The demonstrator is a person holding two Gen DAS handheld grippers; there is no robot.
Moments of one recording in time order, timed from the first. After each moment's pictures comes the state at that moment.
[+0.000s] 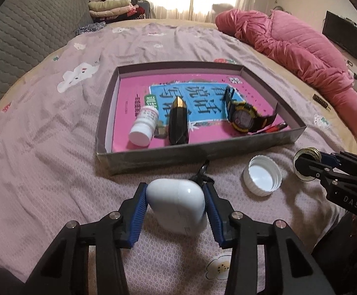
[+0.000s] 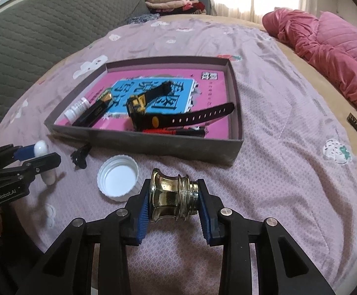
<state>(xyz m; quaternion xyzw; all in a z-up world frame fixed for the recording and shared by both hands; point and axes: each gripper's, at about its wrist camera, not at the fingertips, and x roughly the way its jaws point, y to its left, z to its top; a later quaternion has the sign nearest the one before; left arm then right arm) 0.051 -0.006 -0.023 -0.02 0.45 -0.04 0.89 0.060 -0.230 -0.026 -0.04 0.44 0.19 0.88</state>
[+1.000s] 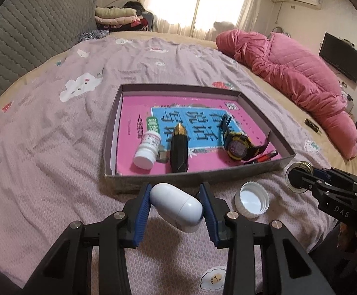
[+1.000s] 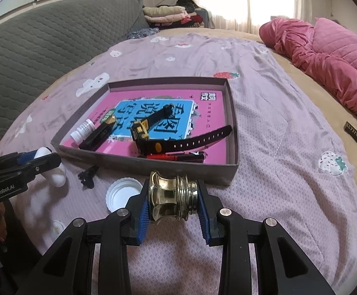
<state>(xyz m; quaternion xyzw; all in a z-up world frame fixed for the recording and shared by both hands) 0.052 0.009 -0.001 -0.07 0.41 -0.06 0.91 0.061 -0.232 -0.007 -0.02 0.41 0.19 0.89</state>
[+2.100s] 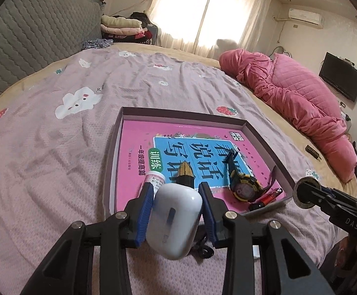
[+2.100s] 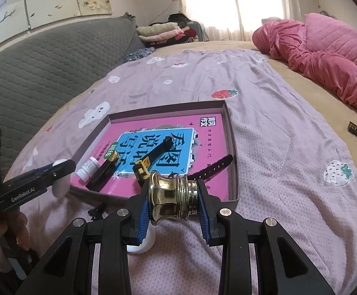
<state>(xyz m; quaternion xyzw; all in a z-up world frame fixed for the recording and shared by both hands) 0.091 0.026 0.003 -0.11 0.36 -0.06 0.92 0.086 -0.240 0.010 0.05 0.38 0.19 0.90</state>
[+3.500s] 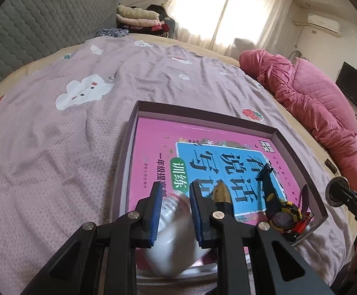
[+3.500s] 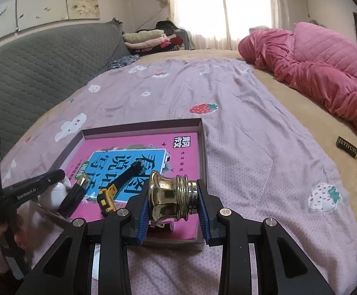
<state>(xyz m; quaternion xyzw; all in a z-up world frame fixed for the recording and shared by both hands) 0.145 0.048 -0.029 -0.13 0.38 -0.02 0.91 0.125 -0.251 0.009 0.02 0.36 0.15 0.92</state>
